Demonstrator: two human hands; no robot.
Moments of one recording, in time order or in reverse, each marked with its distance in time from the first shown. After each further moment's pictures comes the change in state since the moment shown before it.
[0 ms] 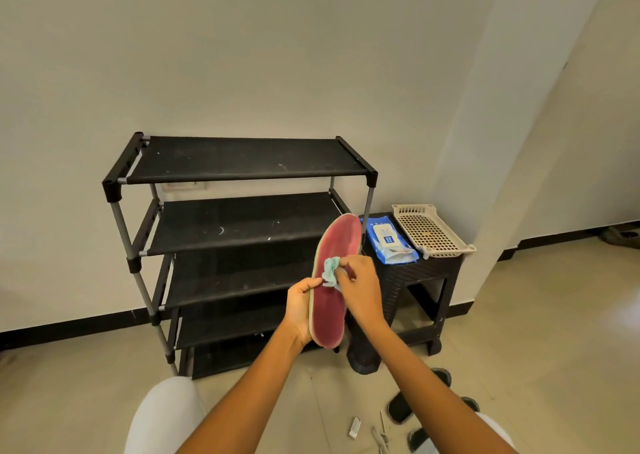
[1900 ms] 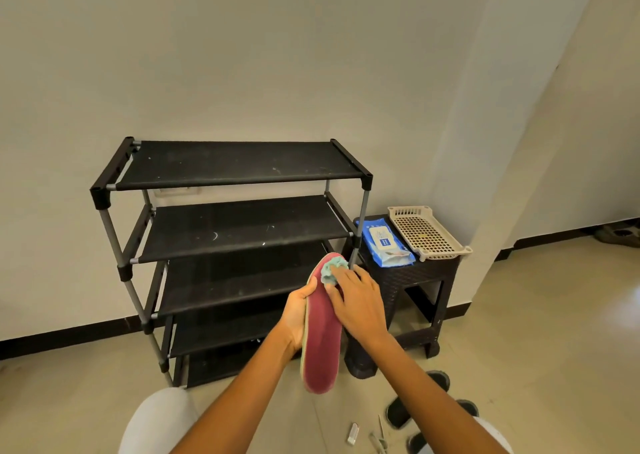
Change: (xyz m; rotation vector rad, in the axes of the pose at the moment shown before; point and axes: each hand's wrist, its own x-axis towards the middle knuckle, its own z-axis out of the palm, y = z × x) left_hand 0.009 0.000 -0.006 0.132 0.018 -0.097; right_hand 0.003 0.040 0.001 -0.547 -0.077 -0.273
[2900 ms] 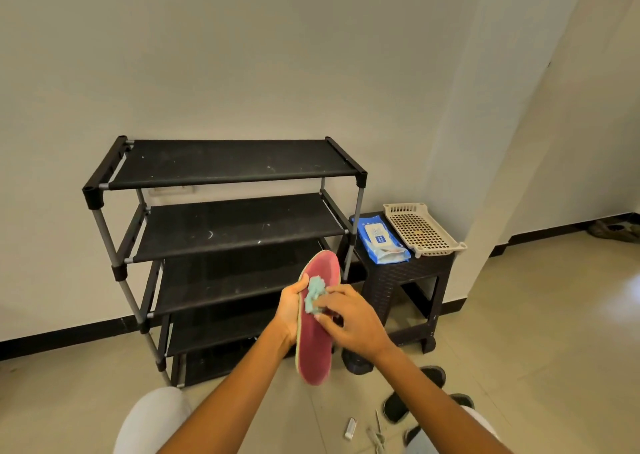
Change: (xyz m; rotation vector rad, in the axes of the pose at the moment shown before) left_hand 0.003 0.003 -0.002 -0.091 -0.001 -0.056; right_hand -0.028 0.004 -0.016 0.204 -0.133 -0.325
